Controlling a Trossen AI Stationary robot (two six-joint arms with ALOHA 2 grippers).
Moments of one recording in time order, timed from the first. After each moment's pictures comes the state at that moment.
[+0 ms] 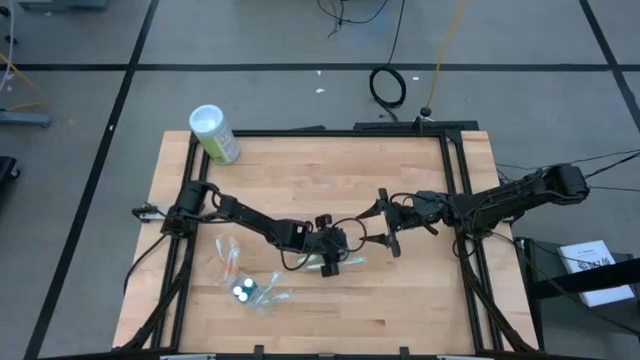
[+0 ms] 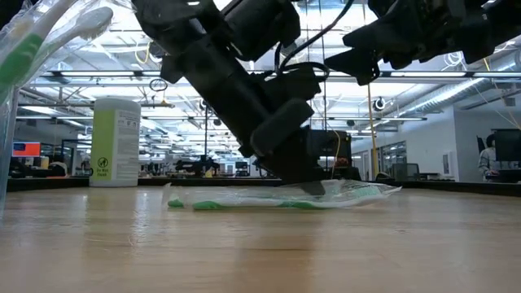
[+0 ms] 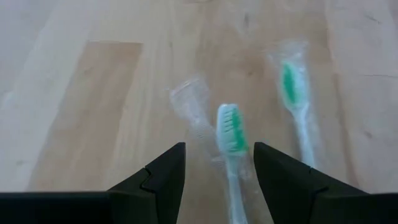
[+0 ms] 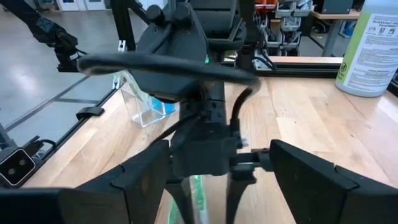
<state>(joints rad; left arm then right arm) -0.19 2.08 1.24 0.03 -0.22 -0.17 0.09 1.13 0.44 0.50 -0.08 0.04</state>
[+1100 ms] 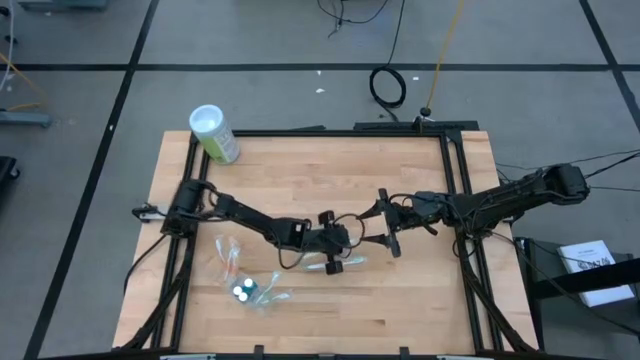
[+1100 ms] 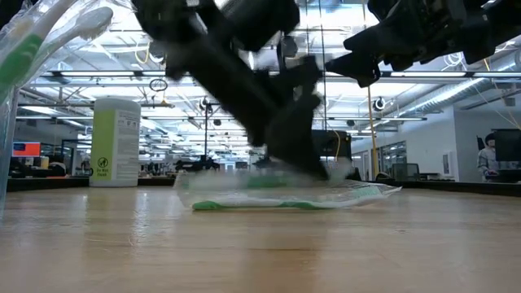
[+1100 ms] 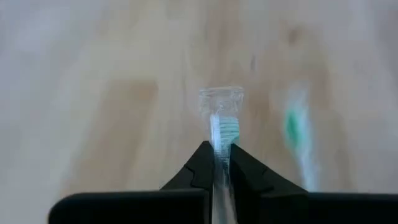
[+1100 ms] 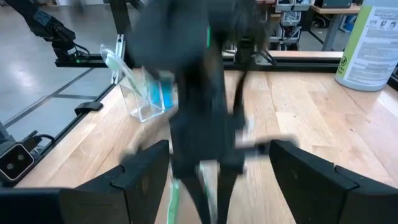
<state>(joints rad) -0.18 2.07 1.24 0.12 -0.27 -0.15 0.09 1.13 0.44 0.48 -0.07 0.04</state>
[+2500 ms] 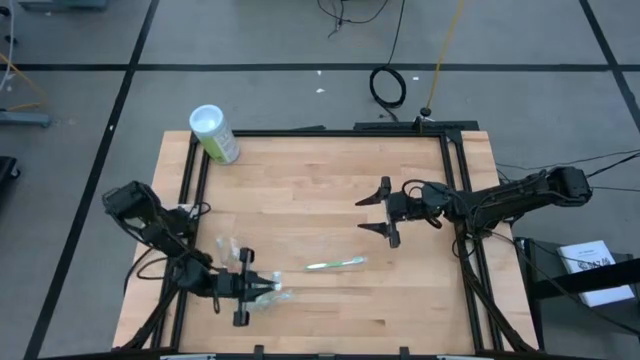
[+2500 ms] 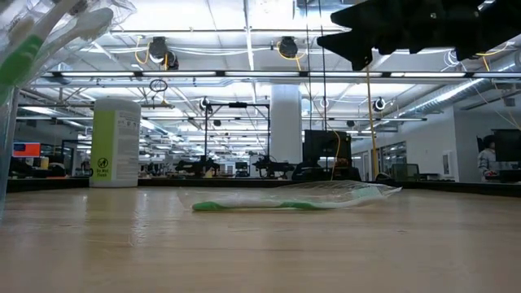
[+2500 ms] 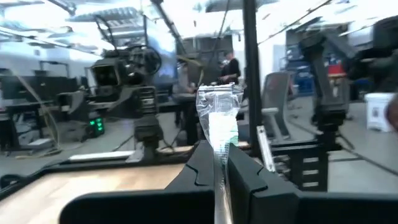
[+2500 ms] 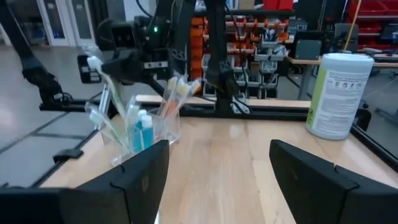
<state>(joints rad) -0.87 1.68 0.47 1.56 -0.79 0.31 0.03 1.10 0.44 0.65 -0.07 0.01</state>
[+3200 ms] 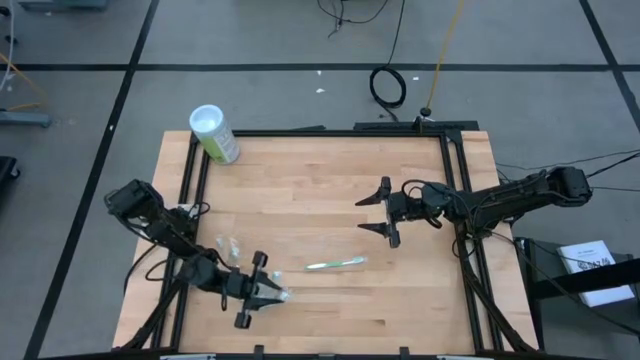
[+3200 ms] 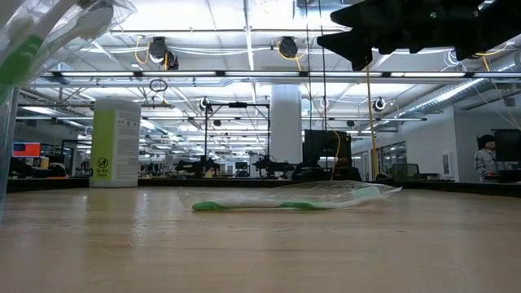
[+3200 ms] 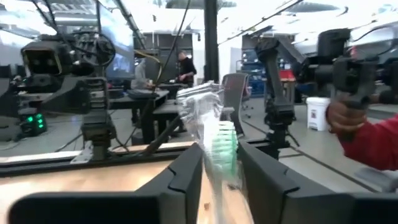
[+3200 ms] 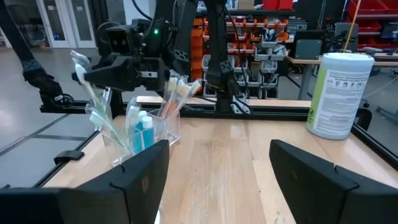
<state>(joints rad) -0.79 1.68 0.48 1.46 -0.52 0.15 0.03 1.10 0.44 0.65 -0.07 0.02</state>
